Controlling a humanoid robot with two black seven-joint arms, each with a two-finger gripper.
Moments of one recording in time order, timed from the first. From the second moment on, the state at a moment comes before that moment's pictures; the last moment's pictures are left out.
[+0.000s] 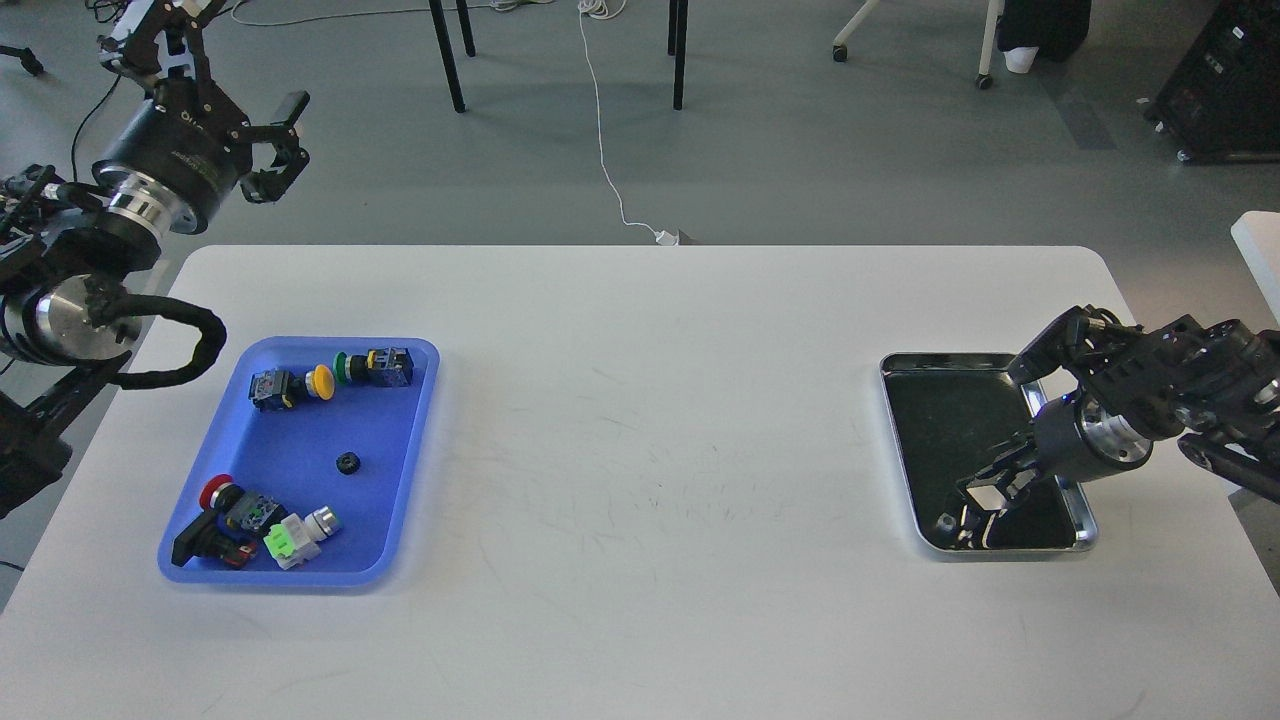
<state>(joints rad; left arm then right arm) -0.74 0.66 -0.77 -1.09 0.03 -0.15 -0.29 1.06 -0.70 -0.13 0.99 -1.93 0.49 0.49</state>
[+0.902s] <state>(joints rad) -0.74 0.68 -0.77 -1.09 0.03 -0.15 -0.29 1.05 -0.73 -0.13 1.02 -1.94 0.49 0.48</state>
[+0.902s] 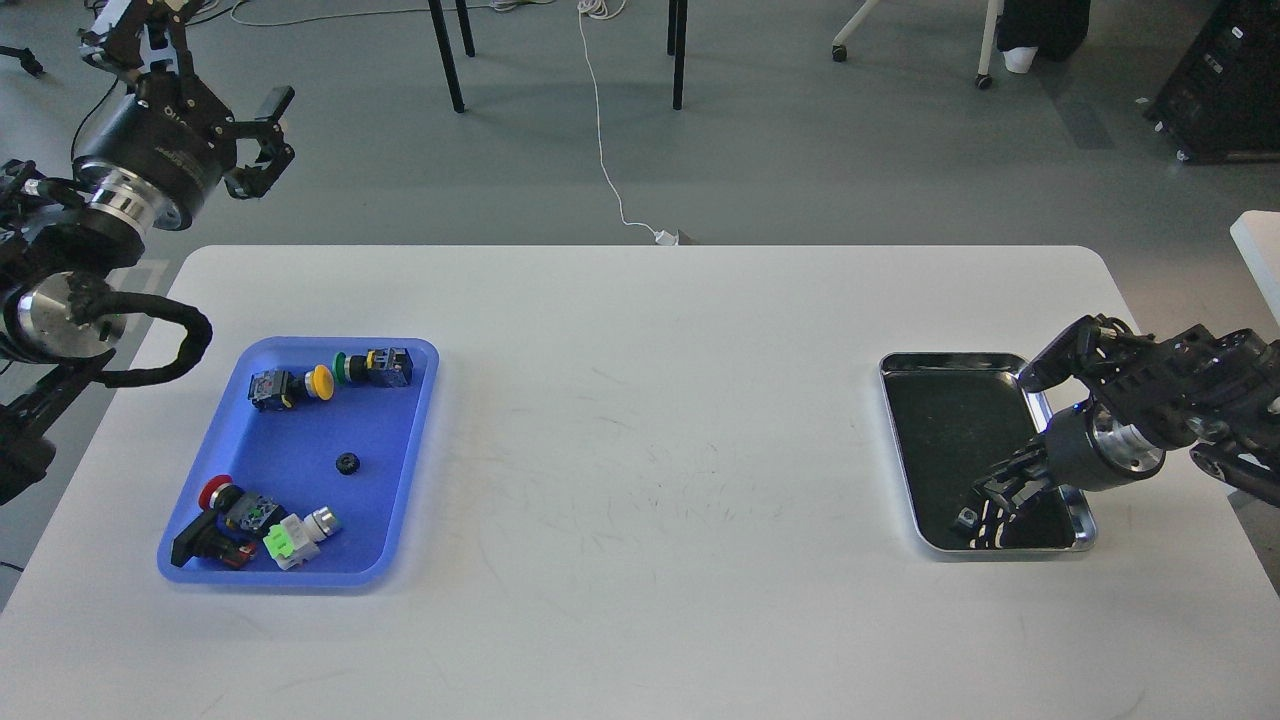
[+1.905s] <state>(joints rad) -0.74 0.70 -0.77 -1.09 0.03 -0.15 -0.29 1.19 -0.10 -0.05 0.87 -1.88 0.49 0.48</state>
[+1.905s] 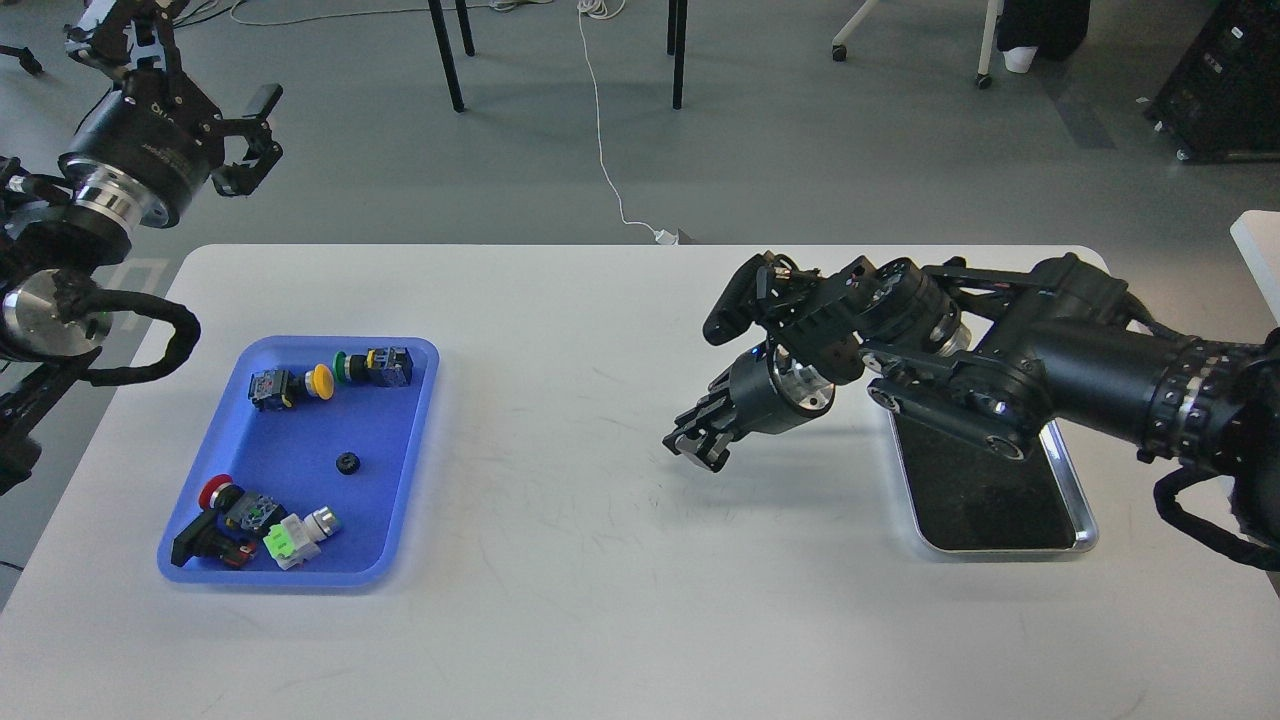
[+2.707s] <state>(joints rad) -0.74 0.72 -0.76 -1.09 0.03 -0.15 -0.29 1.12 -0.02 -0.05 0.73 -1.84 0.49 0.49</state>
